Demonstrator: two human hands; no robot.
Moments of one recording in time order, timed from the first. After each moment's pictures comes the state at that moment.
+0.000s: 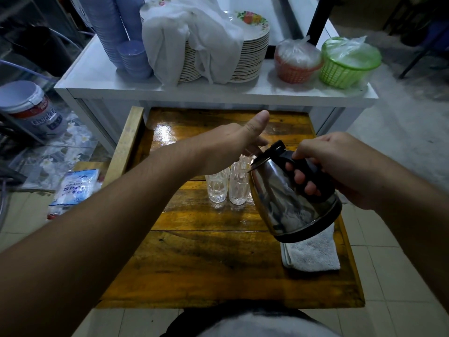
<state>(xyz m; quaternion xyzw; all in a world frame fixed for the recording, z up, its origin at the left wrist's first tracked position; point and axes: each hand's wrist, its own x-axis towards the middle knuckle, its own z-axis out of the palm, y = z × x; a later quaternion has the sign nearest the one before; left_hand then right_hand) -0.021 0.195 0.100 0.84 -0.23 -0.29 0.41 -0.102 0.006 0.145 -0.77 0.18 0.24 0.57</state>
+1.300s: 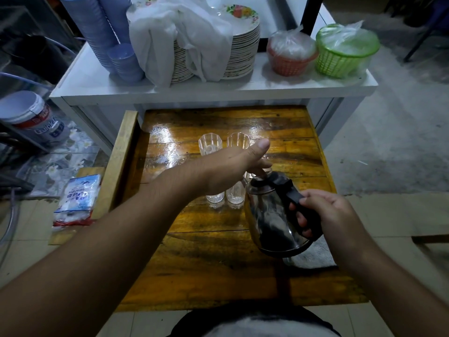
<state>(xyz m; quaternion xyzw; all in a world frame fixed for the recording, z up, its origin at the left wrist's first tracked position) -0.035 0.174 0.070 0.82 -0.24 -0.35 0.39 -0.162 -0.018 0.043 -0.70 0.19 0.08 0.68</state>
